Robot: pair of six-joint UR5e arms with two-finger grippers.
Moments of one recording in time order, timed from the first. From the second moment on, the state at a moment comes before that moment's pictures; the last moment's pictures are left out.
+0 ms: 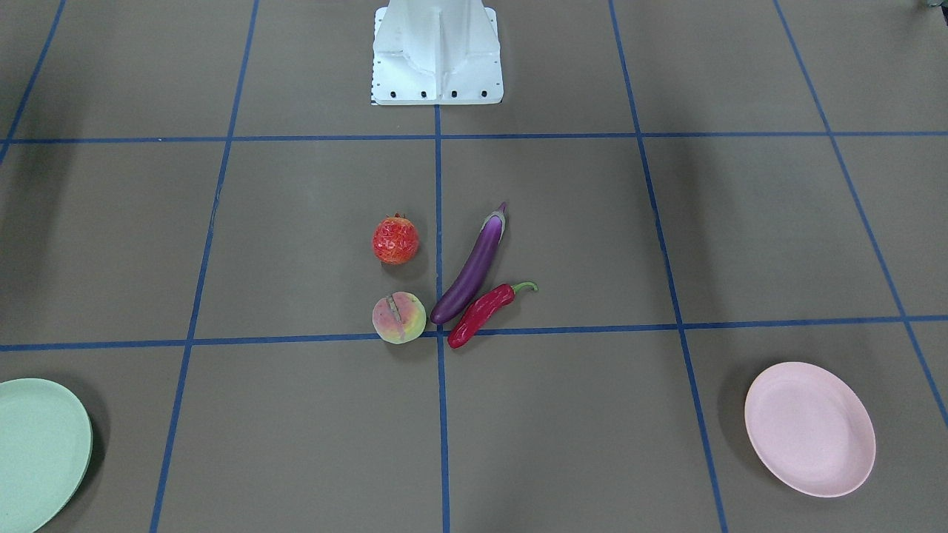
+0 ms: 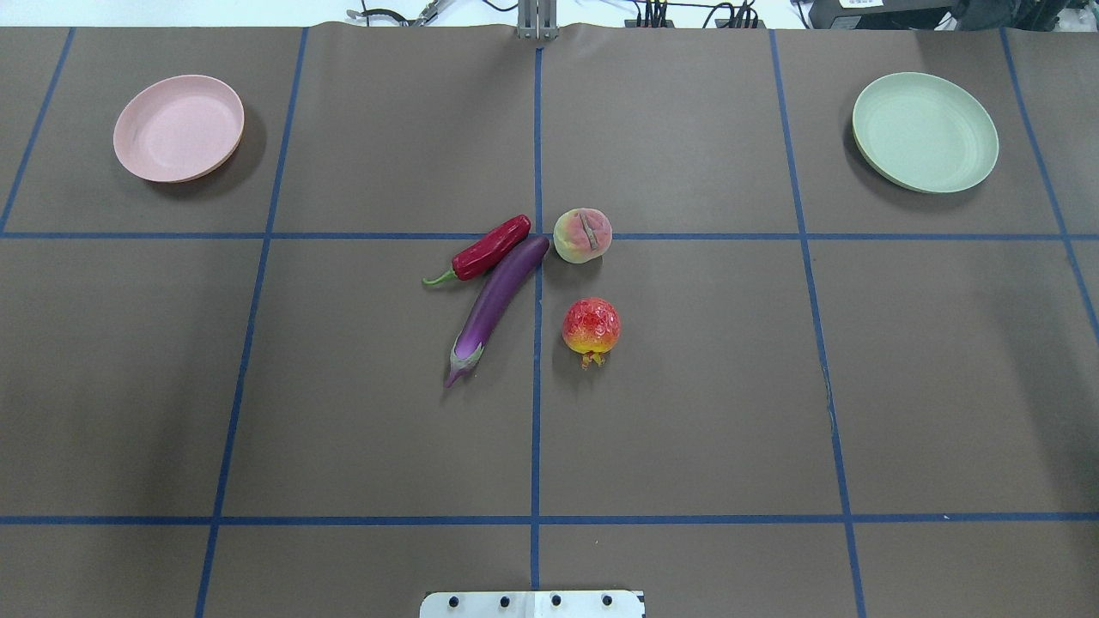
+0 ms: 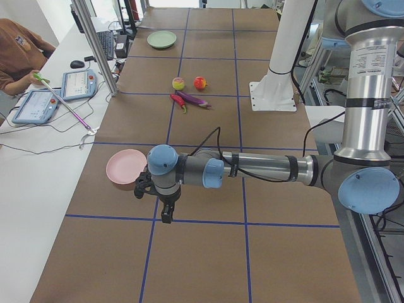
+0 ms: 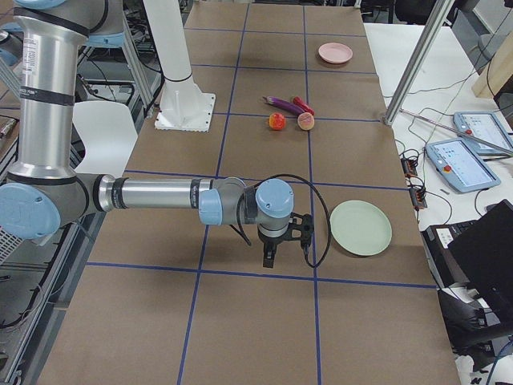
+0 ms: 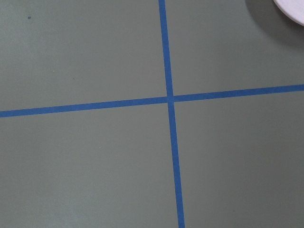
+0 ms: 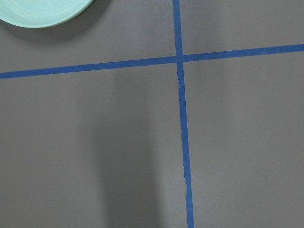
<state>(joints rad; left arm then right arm) -1.54 -1.56 -1.62 -1.62 -2.34 0.00 1.53 -1.72 1.76 -1.53 2.43 0.16</state>
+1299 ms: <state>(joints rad) -1.44 -1.67 -1.67 -1.65 -2.42 0.00 1.53 -1.71 1.77 -1.54 2.46 0.16</state>
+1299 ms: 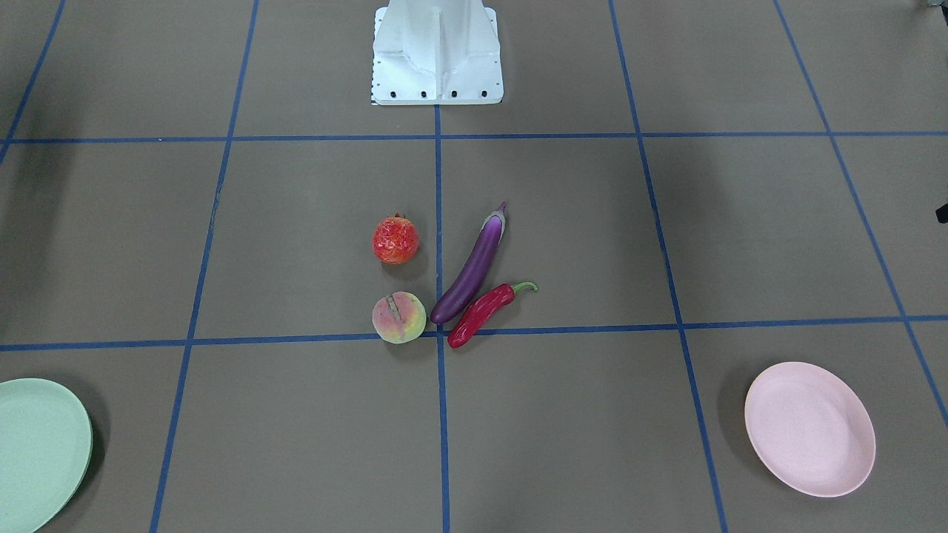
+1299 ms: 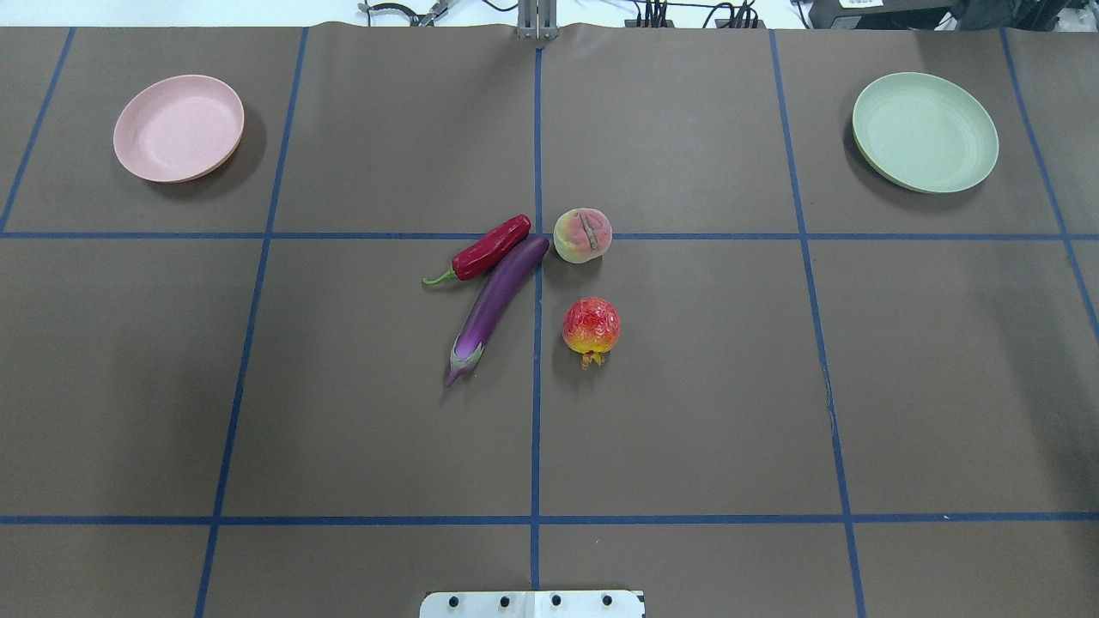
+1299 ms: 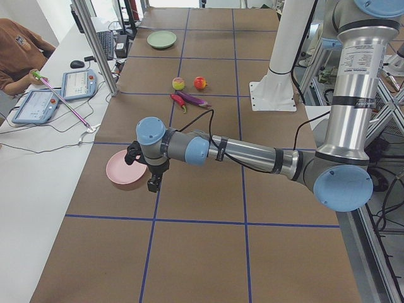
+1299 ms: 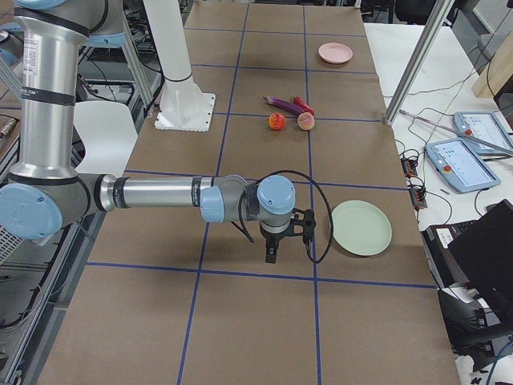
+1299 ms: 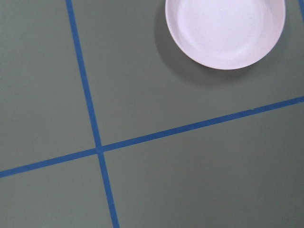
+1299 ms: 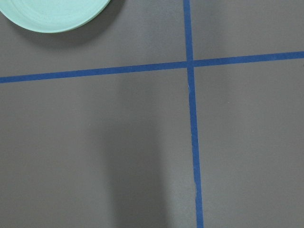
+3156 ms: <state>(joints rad) -0.66 -2.24 -1.59 -1.79 -2.11 -1.09 1.51 -1.61 1.76 -1.54 2.55 0.16</state>
